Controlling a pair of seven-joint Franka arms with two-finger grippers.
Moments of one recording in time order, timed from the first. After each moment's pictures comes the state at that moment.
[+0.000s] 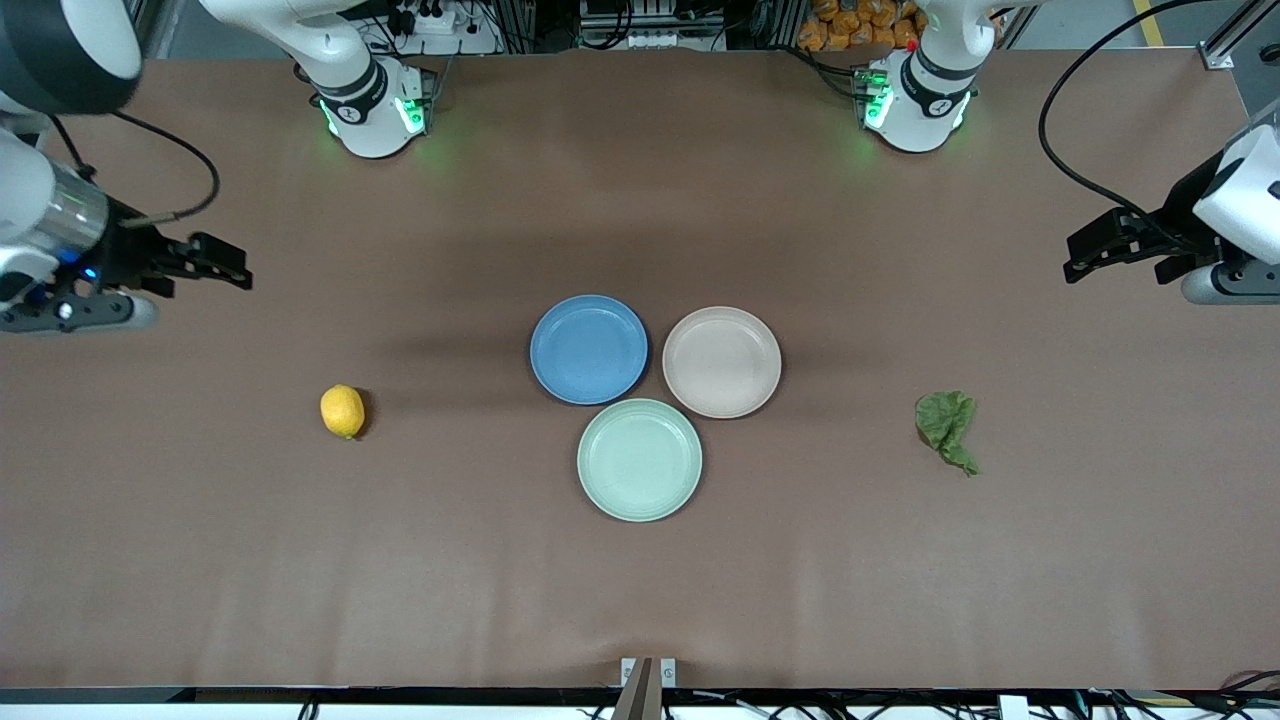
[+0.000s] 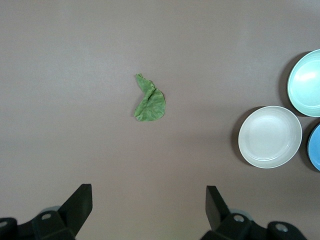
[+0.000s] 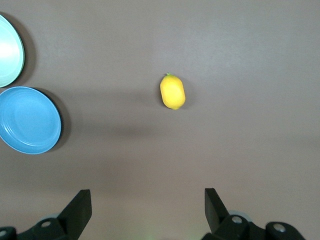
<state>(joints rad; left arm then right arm) 0.08 0.06 -0.18 -1.48 -0.01 1.54 -0.09 0.23 0.04 -0.19 -1.63 0.05 1.54 -0.03</state>
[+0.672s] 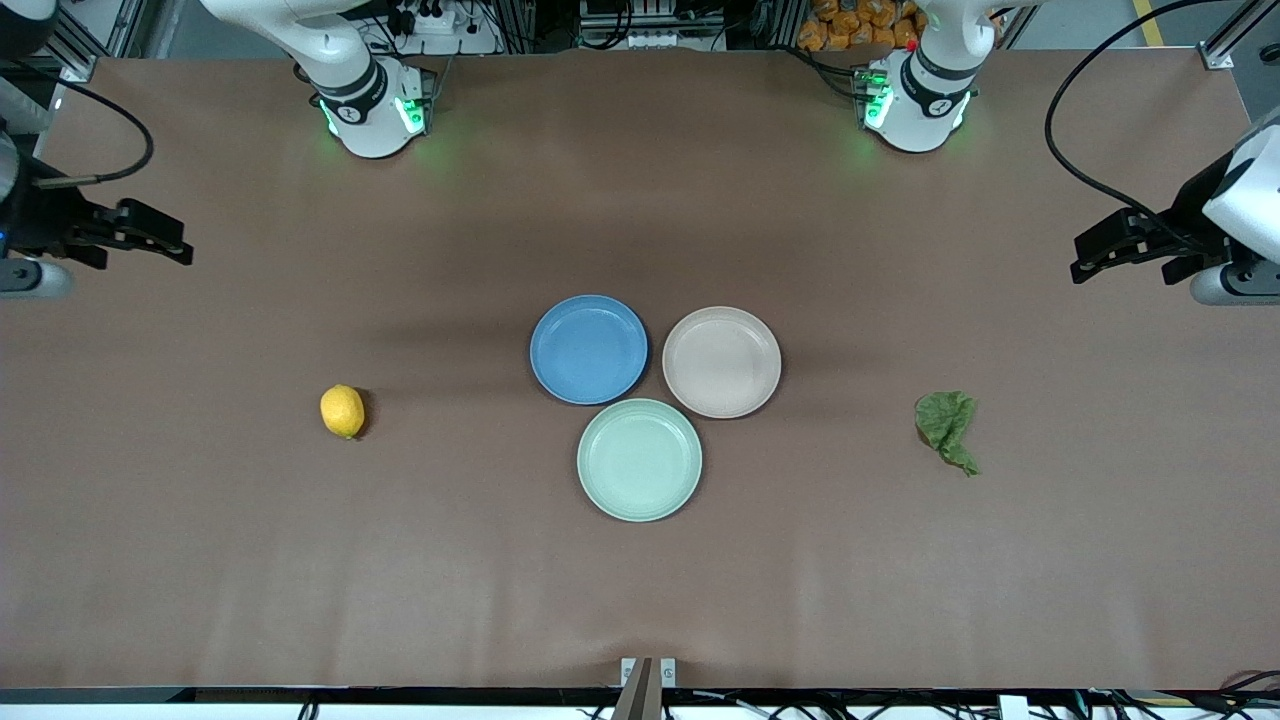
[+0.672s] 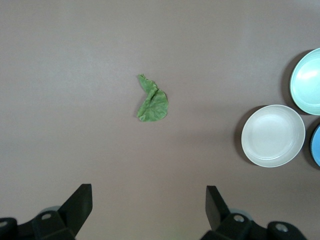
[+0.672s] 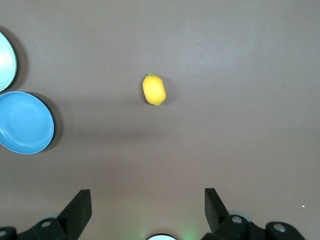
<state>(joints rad) 0.08 0.06 -0.17 -1.48 -0.01 1.54 -0.06 0.19 0.03 -0.21 -1.51 0.03 1.44 -0.03</state>
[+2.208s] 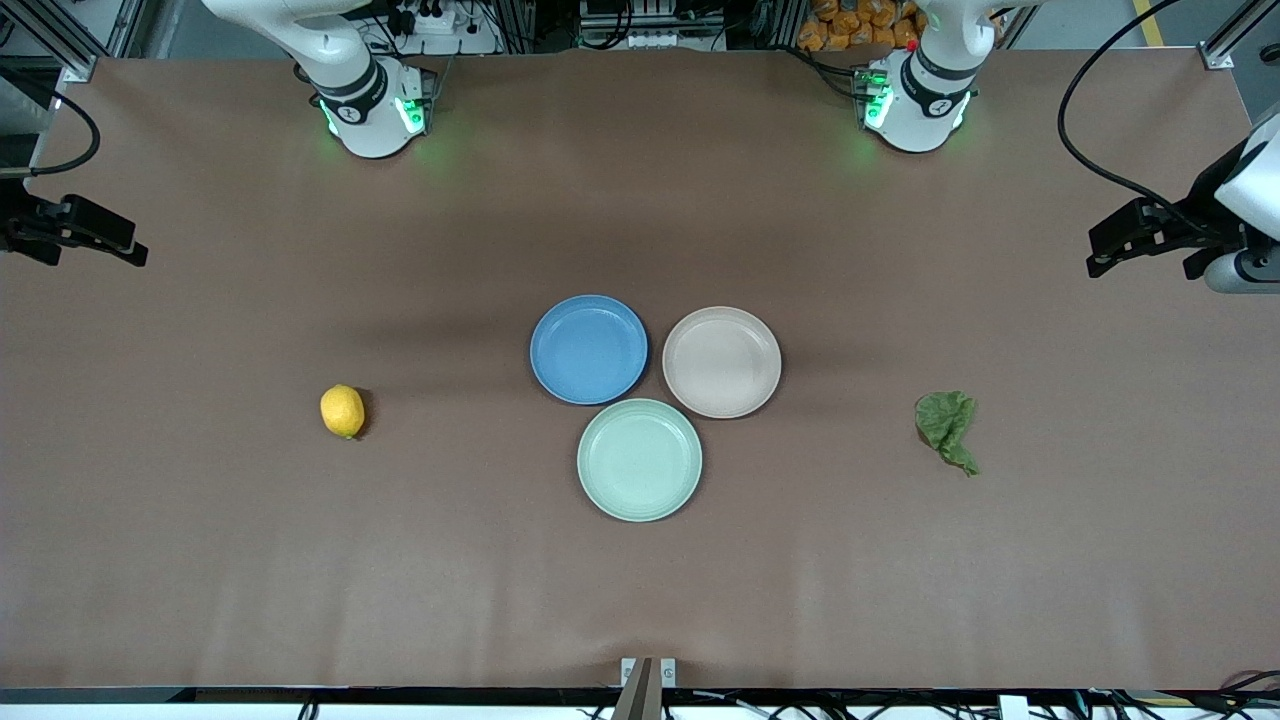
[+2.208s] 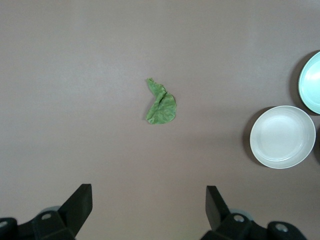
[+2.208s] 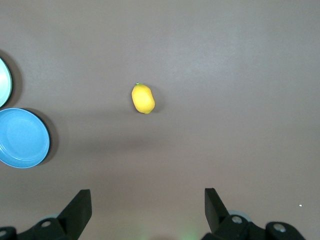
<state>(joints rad) 0.08 0.05 -0.17 -1.47 0.03 1.53 -0.05 0.15 0.03 -0.22 -1.50 0.03 1.46 -0.02</state>
